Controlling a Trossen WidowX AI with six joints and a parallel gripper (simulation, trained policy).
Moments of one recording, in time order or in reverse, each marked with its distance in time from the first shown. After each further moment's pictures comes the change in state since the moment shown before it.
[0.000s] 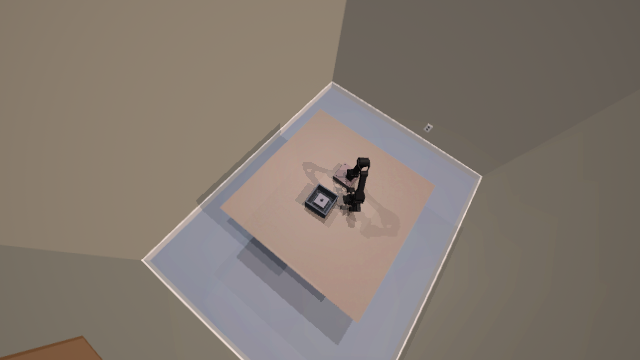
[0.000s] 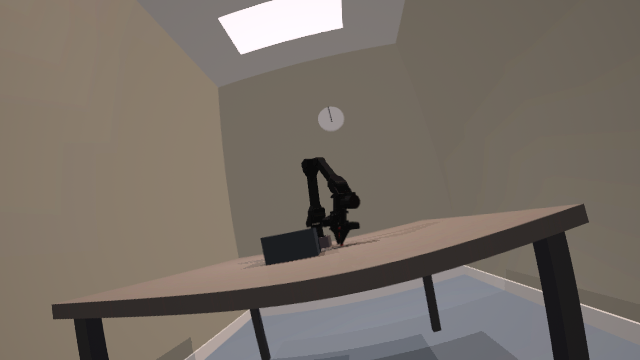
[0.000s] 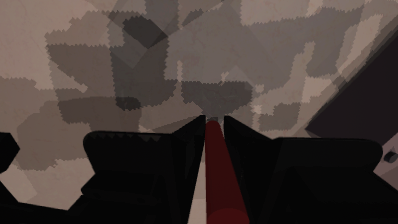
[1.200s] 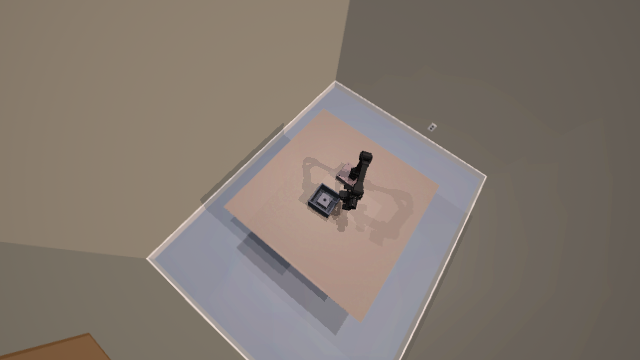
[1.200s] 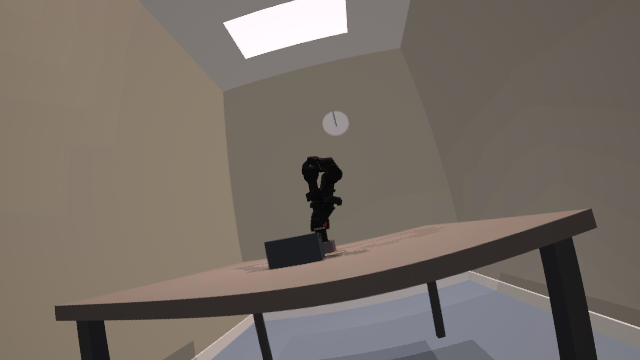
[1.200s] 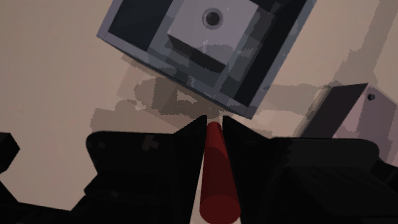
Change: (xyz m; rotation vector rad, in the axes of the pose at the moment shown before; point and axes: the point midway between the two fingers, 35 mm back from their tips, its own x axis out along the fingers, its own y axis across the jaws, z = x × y) arm -0.116 -0.002 0.110 0.231 -0.206 0.095
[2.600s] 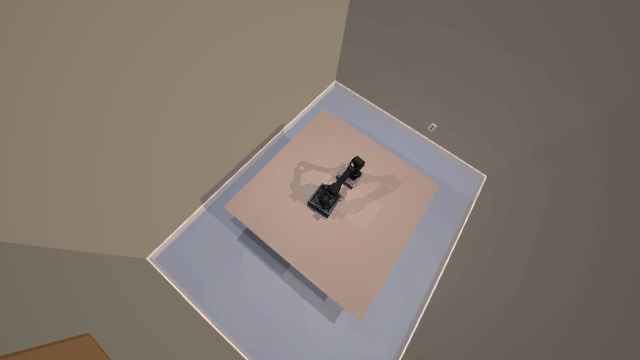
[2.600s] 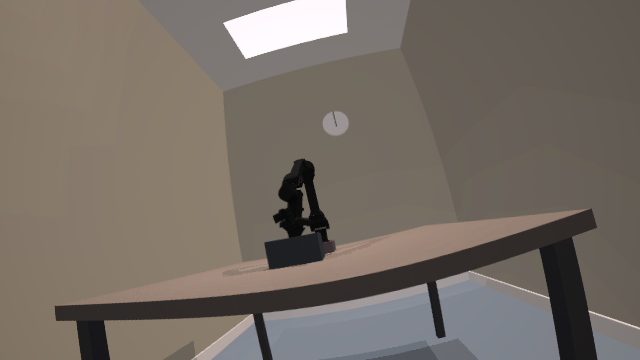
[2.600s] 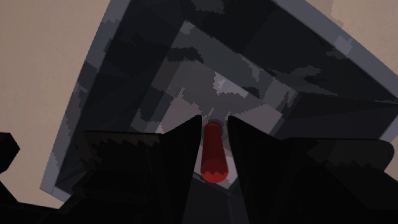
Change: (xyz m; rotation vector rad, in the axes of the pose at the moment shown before) arm 0.102 0.001 0.116 -0.046 0.085 0.016
